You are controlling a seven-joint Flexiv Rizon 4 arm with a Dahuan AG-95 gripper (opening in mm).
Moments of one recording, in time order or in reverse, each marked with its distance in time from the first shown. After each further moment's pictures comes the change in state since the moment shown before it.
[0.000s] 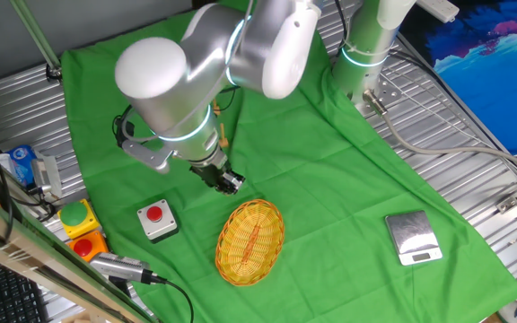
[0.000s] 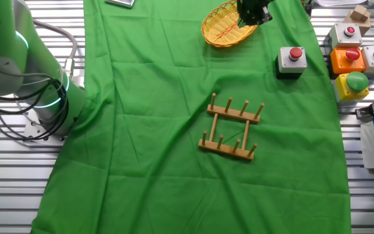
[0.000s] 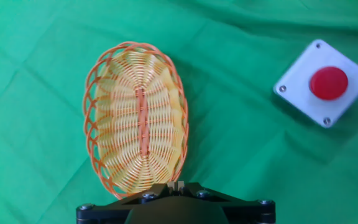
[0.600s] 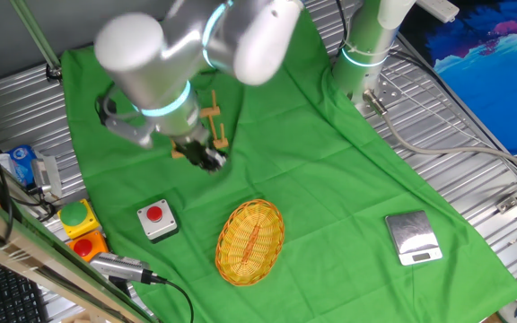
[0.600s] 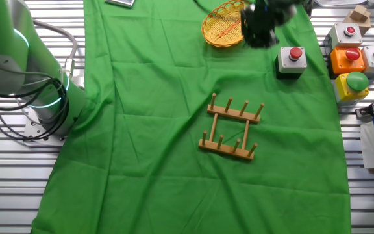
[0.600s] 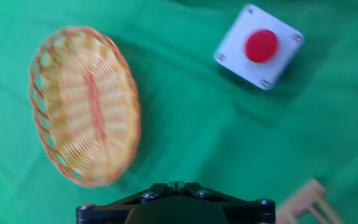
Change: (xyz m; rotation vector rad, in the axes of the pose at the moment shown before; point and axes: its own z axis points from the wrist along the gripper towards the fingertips) arm 0.038 -0.079 -0.008 -0.026 -0.007 -0.098
